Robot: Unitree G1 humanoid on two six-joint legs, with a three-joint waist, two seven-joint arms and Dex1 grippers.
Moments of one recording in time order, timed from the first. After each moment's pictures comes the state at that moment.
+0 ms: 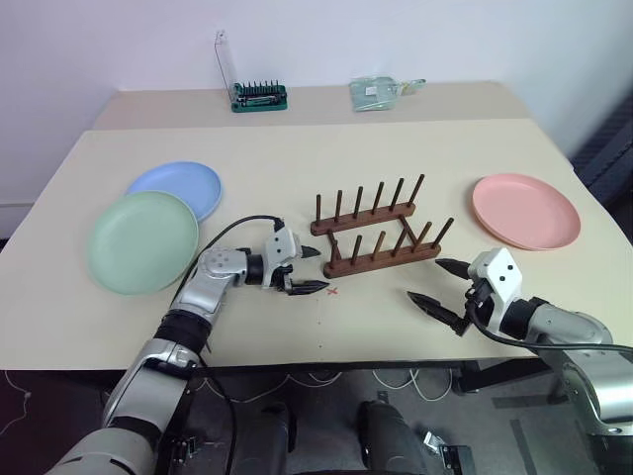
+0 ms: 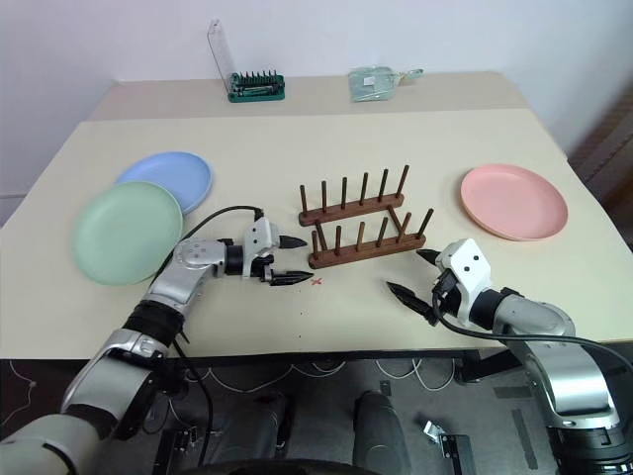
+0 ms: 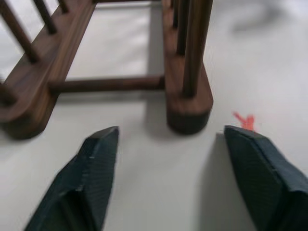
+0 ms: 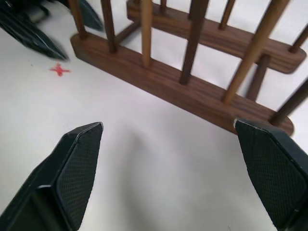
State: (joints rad) left arm -0.59 0.41 -0.23 0.48 -0.11 -0.03 -1.12; right arm 0.02 -0.71 -0.15 -0.33 0.35 0.44 0.74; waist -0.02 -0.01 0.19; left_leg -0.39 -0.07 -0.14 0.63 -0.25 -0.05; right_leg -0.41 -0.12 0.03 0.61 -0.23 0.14
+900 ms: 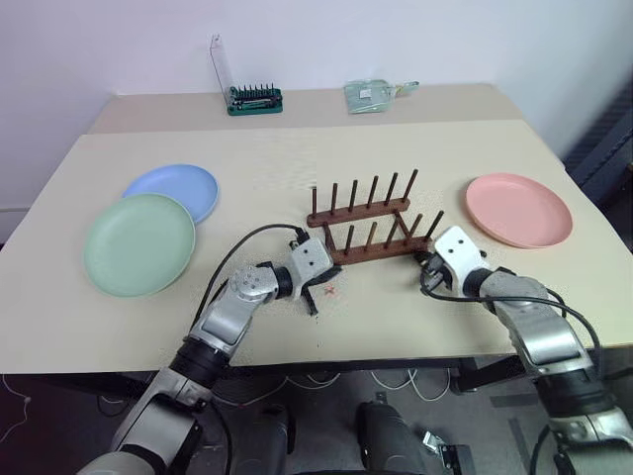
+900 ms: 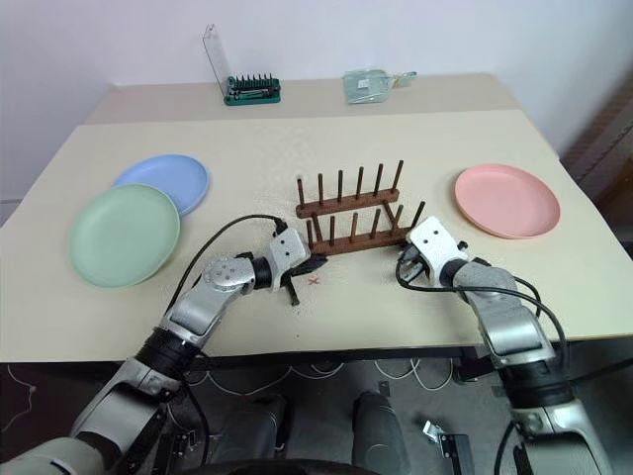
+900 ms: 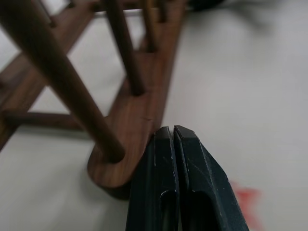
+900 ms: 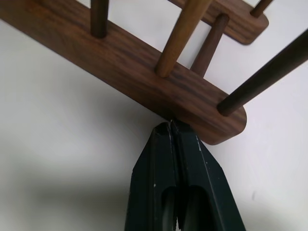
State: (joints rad) left arm -0.52 0.26 -0.32 0.27 0.02 0.17 -0.67; right arm -0.32 -0.60 0.07 0.03 0.03 0.41 0.54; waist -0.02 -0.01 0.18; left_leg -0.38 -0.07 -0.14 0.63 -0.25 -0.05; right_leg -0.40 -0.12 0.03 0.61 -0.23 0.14
